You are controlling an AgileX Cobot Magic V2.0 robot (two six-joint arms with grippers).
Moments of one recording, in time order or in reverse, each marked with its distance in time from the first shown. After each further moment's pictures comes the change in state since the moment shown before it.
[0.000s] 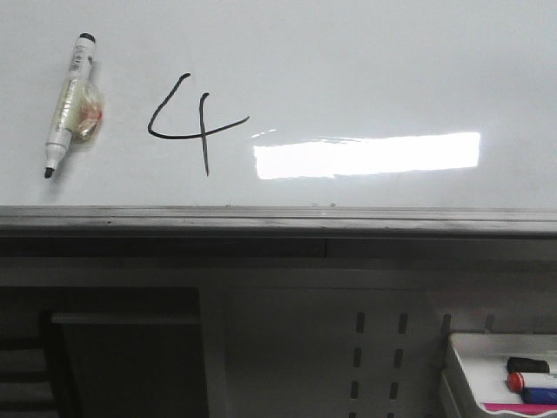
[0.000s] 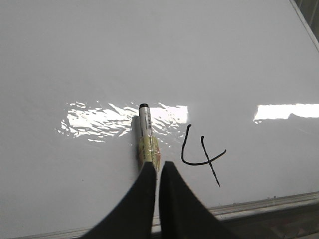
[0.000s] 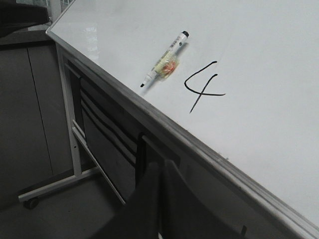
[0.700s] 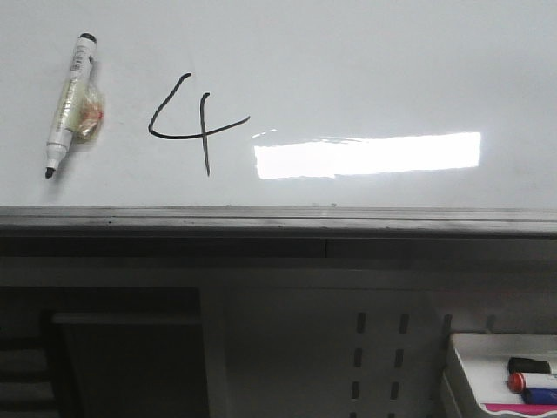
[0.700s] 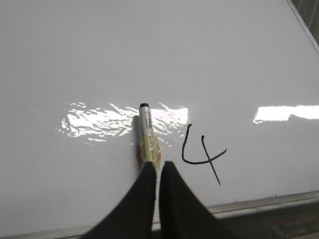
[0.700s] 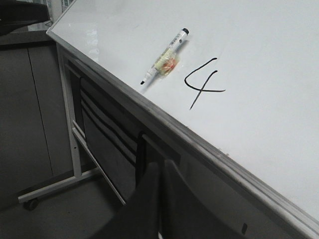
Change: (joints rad) left arm 0.006 -0.007 0.017 0.000 -0.006 0.000; right arm 0.000 -0.031 0.026 0.000 -0.004 0.001
